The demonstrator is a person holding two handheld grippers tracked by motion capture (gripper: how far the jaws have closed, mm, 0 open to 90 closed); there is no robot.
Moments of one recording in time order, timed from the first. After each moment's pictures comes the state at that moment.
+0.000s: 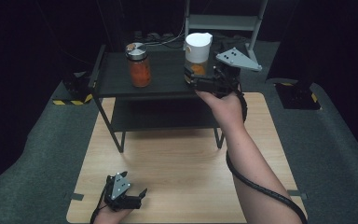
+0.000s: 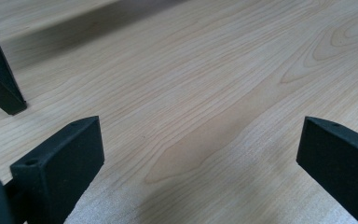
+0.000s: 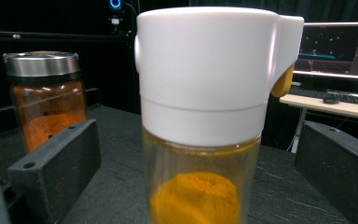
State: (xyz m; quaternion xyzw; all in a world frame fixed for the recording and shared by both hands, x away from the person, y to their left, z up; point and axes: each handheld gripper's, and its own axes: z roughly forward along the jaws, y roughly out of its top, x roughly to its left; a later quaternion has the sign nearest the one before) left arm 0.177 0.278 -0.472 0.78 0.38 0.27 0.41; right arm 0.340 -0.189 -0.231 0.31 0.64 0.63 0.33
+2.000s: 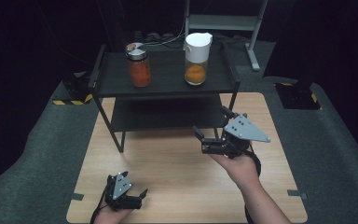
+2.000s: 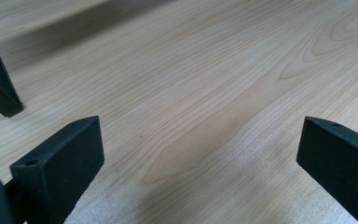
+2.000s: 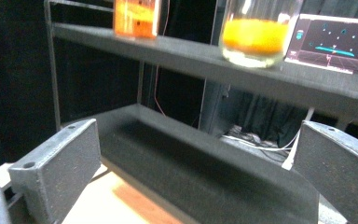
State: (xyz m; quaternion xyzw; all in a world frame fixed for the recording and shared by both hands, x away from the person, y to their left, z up) left arm 0.179 0.276 -0.471 0.79 0.38 0.27 0.41; right arm 0.246 -0.232 -0.325 0.25 0.68 0.60 0.33
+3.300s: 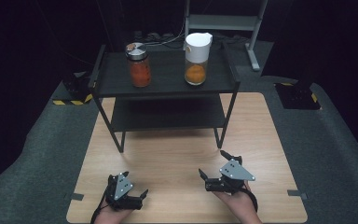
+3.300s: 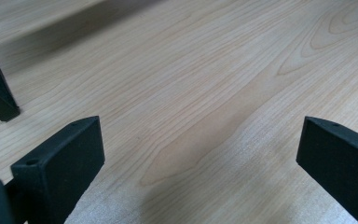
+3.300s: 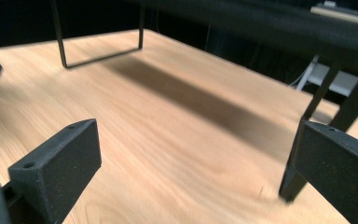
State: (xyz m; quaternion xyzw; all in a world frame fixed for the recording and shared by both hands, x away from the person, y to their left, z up) left arm 0.180 0.272 -0.470 0.80 0.37 0.28 0.40; right arm 0.223 -0.248 -0.453 0.29 0.75 0.51 0.31
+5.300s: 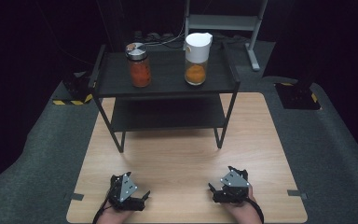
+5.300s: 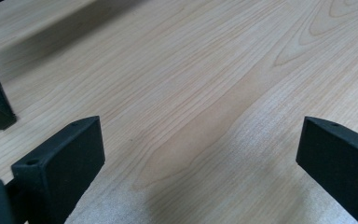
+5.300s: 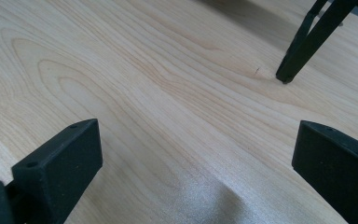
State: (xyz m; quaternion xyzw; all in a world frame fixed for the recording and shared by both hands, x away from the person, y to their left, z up) left arm 0.181 0.260 -0.467 0.81 0.35 0.29 0.37; right arm 0.220 -0.248 -0.469 0.32 0.81 0.38 0.30
